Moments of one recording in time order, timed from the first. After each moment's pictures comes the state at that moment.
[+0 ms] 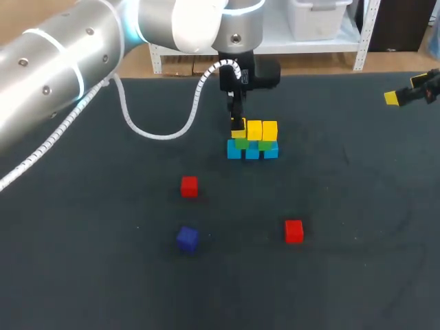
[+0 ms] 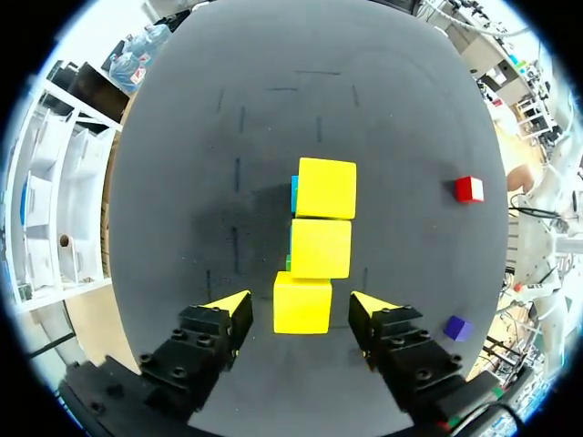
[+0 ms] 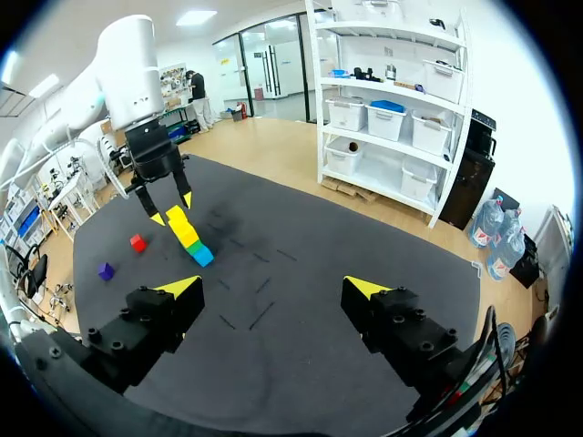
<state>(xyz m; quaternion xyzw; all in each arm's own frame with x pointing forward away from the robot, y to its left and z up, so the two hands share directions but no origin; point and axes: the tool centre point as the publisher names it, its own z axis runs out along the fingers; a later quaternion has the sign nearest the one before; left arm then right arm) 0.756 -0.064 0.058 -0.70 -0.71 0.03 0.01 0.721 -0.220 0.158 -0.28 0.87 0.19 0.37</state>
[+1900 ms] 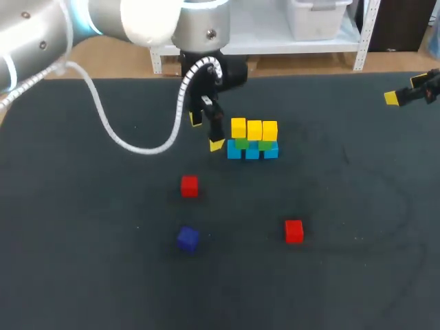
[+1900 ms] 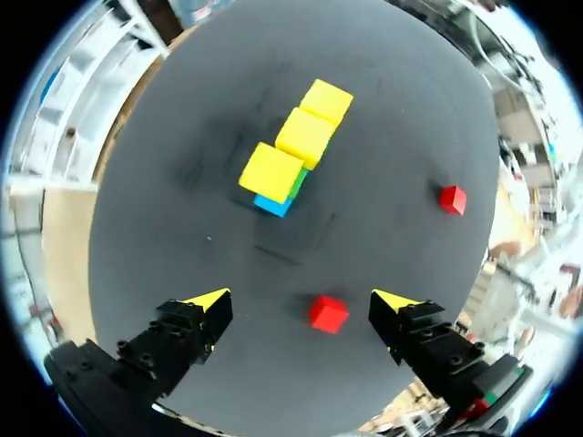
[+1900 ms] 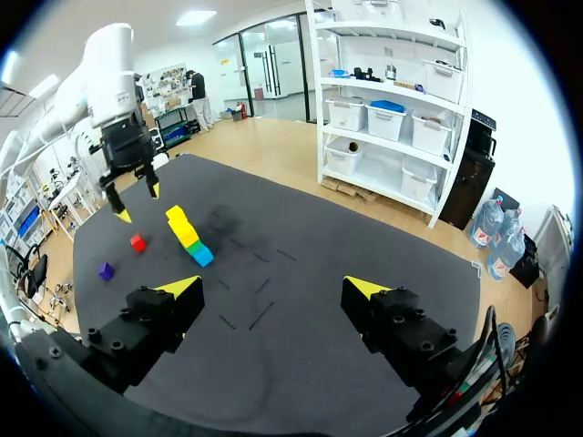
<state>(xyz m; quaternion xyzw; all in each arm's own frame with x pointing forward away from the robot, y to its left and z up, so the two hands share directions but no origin) 0.697 -0.003 0.083 -0.52 -0.85 0.03 0.05 0.721 -0.220 0.158 -0.28 0.87 0.19 0.37</state>
